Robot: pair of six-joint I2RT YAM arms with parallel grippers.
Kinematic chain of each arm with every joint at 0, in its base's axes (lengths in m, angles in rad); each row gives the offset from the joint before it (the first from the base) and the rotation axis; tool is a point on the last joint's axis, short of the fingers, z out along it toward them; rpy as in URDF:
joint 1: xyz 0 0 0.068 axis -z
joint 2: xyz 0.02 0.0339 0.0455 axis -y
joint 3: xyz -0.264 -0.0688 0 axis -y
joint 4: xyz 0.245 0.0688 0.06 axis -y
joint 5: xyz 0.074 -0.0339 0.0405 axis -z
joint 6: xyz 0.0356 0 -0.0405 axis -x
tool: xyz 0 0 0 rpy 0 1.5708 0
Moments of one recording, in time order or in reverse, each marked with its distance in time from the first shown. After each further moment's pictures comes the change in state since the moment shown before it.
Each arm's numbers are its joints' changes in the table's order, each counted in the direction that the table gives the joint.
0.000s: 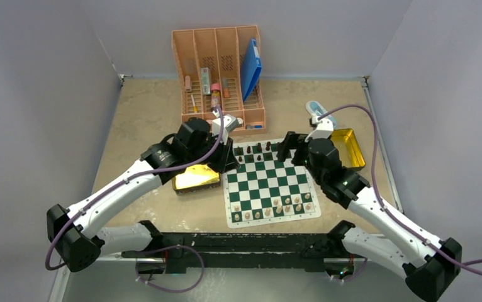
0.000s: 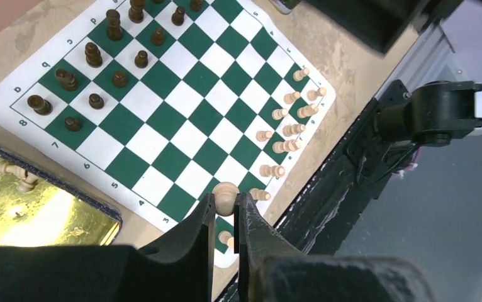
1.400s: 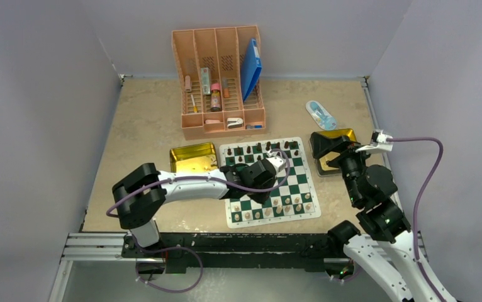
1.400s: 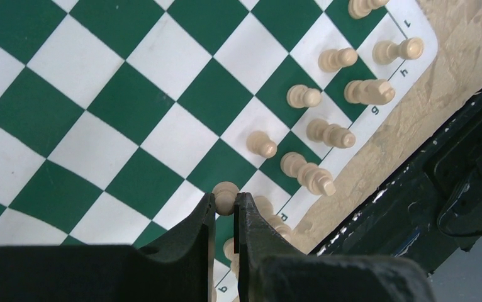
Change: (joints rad) left arm 0.397 -0.533 -0.028 0.261 -0.362 0.165; right arm 0.201 0.435 -0.013 -0.003 -0.010 -0.035
